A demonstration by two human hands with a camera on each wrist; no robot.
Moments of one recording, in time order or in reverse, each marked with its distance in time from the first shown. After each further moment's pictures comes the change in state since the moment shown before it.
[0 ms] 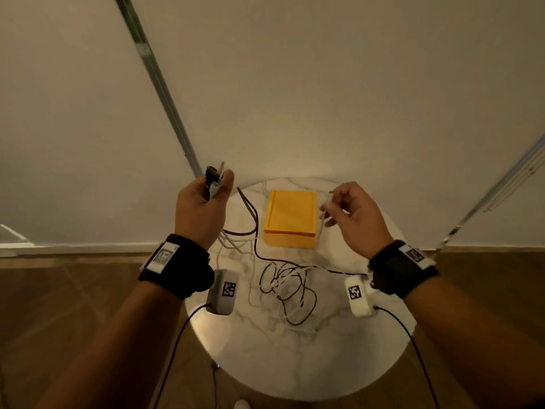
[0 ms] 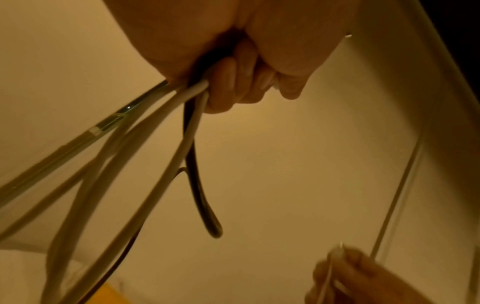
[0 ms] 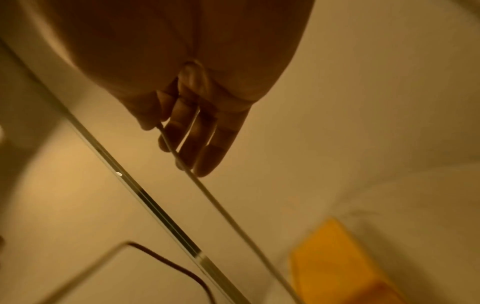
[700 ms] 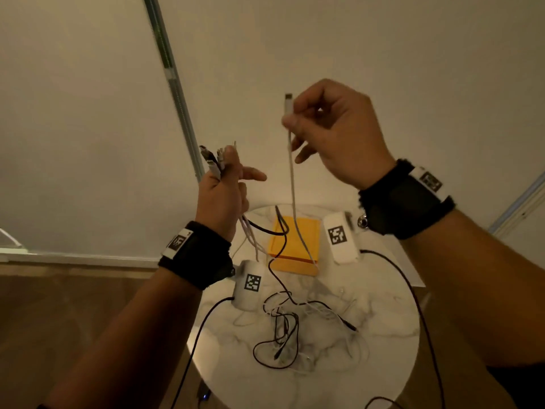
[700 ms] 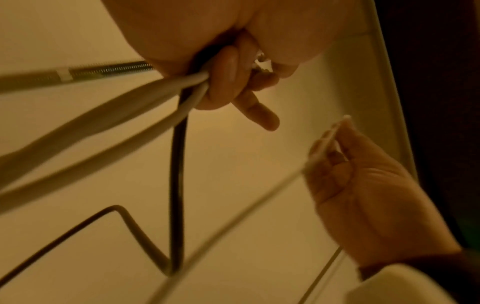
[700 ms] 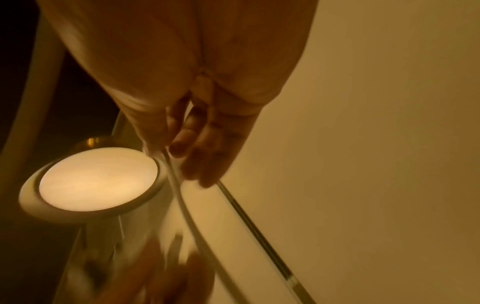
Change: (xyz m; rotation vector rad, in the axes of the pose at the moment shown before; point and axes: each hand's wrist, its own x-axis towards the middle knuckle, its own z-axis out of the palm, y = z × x) left_hand 0.011 0.081 0.006 -0.466 -0.005 -0.042; right_hand 0.078 -0.213 0.033 -0.003 -0.107 -0.449
